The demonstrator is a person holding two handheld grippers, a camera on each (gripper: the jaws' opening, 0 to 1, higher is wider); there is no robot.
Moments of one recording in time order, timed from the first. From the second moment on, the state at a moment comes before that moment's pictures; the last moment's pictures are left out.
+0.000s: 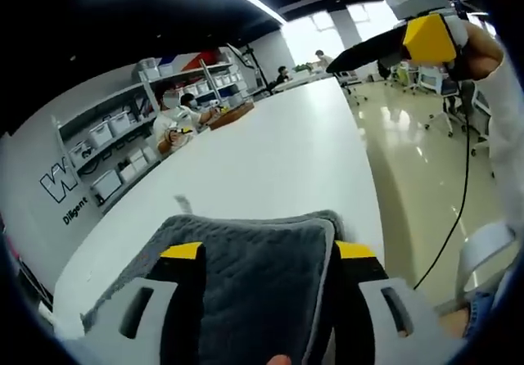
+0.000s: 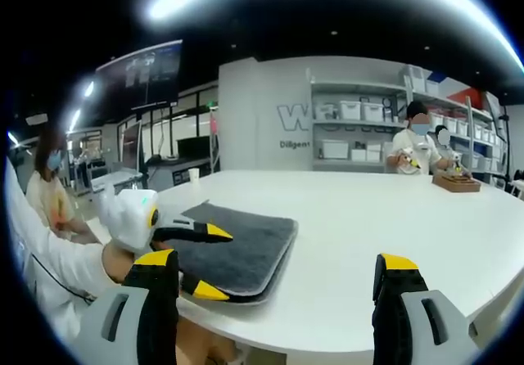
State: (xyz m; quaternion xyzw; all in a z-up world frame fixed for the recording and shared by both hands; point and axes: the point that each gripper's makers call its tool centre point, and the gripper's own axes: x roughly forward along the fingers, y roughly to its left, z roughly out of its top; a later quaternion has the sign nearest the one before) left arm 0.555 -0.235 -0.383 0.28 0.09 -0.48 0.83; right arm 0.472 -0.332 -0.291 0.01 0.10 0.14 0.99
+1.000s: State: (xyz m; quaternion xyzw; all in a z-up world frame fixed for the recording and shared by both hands) left arm 0.562 -0.235 -0.374 0.23 0.11 -0.52 0.82; right arm 0.475 -0.324 -0.296 0.01 0.11 0.15 0.98
